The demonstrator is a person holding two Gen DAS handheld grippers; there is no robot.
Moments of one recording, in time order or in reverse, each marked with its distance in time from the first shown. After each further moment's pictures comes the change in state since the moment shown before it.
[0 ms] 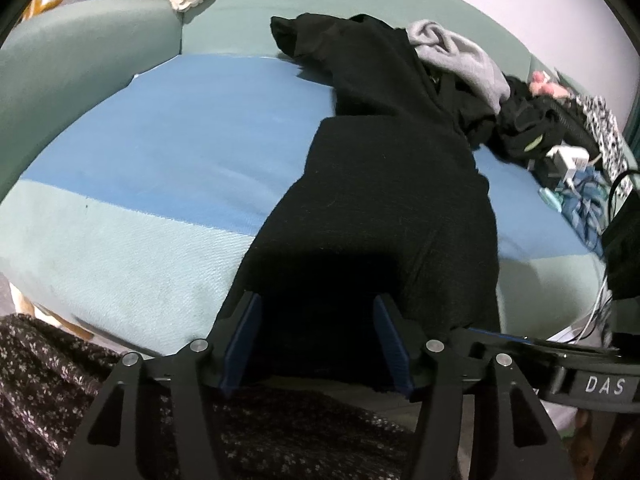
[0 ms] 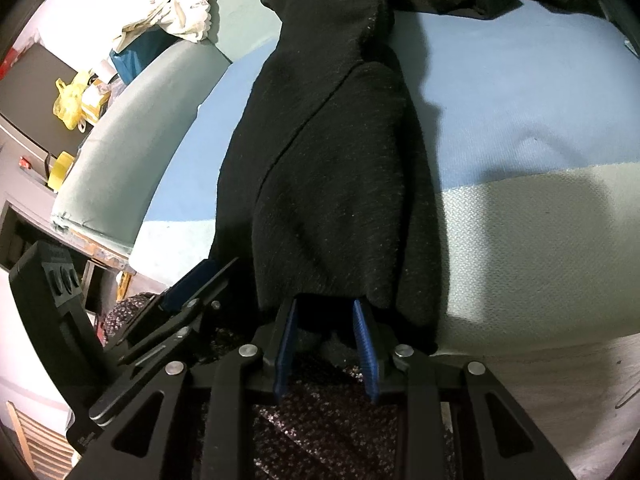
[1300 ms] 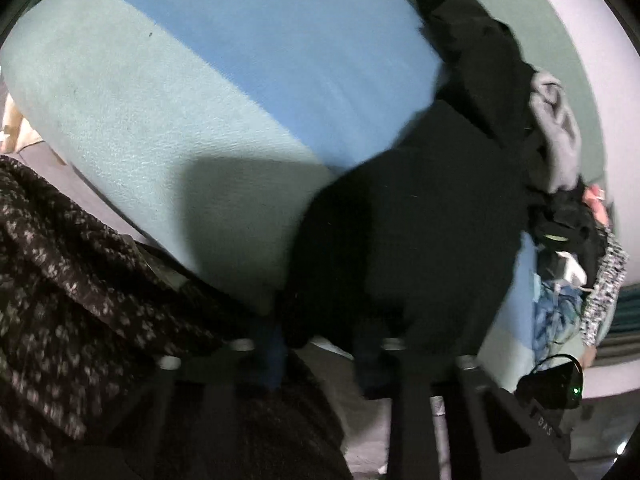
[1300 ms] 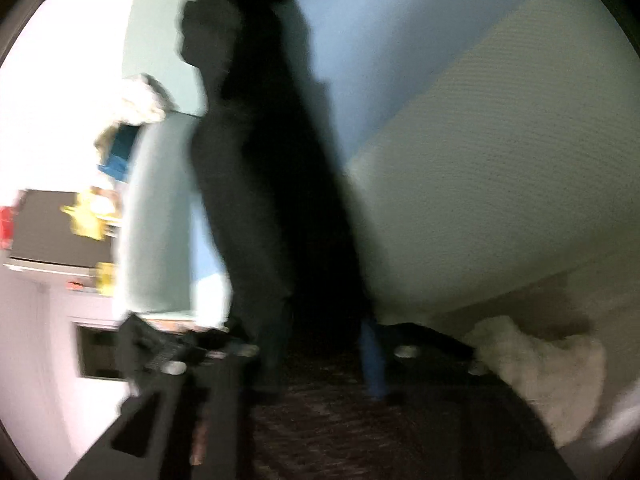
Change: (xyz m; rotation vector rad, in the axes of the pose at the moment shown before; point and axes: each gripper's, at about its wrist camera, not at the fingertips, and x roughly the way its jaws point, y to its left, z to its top) left arm 0.003 0.054 0.011 -0.549 0.310 -0.109; right arm -0.014 -0.073 -0.008 0.412 -0.001 0.274
